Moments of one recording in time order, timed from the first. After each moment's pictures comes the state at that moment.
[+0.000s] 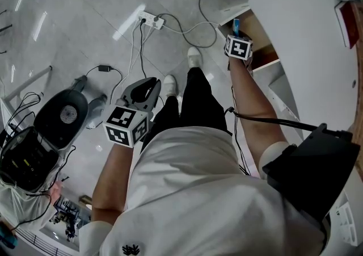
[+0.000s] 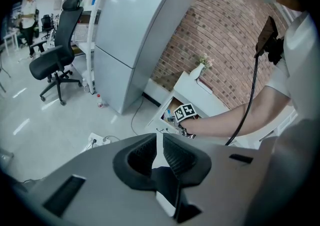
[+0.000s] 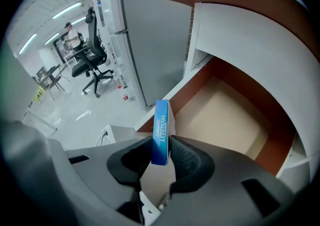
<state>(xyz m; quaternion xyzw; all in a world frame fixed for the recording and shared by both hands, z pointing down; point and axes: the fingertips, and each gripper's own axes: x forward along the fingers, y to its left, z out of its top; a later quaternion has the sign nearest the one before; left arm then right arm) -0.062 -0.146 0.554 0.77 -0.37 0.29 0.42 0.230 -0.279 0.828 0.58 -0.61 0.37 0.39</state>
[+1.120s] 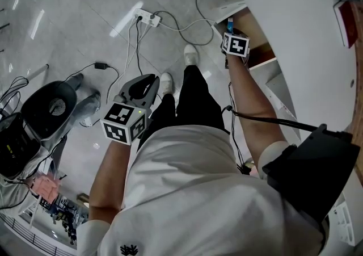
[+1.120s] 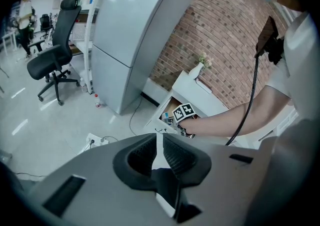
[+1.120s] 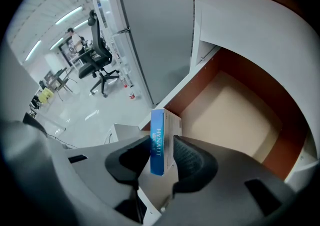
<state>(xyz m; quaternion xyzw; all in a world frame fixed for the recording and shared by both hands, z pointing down) -0.045 -0.143 0.563 0.78 -0.37 0.29 0.42 0.226 -0.273 0.840 0.55 -0.63 0.40 0.38</state>
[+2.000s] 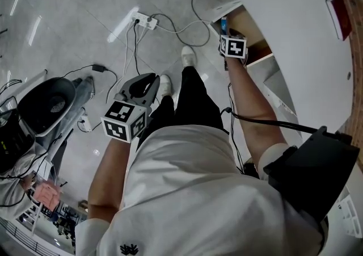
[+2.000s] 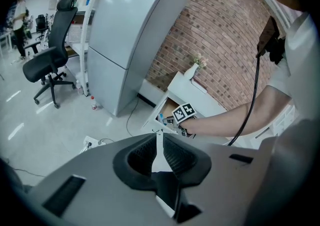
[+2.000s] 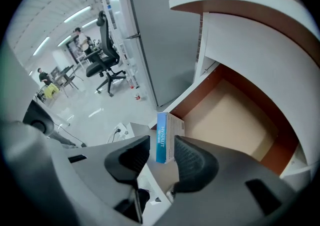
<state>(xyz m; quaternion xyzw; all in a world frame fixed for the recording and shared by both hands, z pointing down) -0.047 -0.140 0.557 0.79 -0.35 0.29 0.41 0.215 -0.264 0.816 0.53 -0.65 0.38 0.39</state>
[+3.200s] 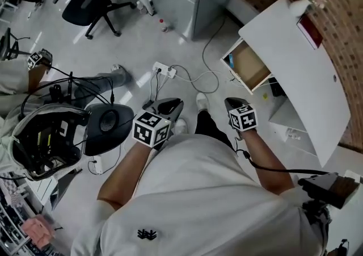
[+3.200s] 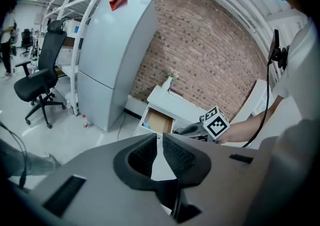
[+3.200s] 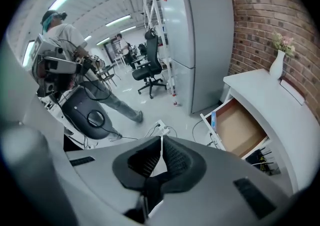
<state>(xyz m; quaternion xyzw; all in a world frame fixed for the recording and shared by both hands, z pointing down) -0.133 0.016 0.426 0.87 -0.30 0.22 0.32 0.056 0.017 0.557 0.42 -0.77 0.31 0.36</state>
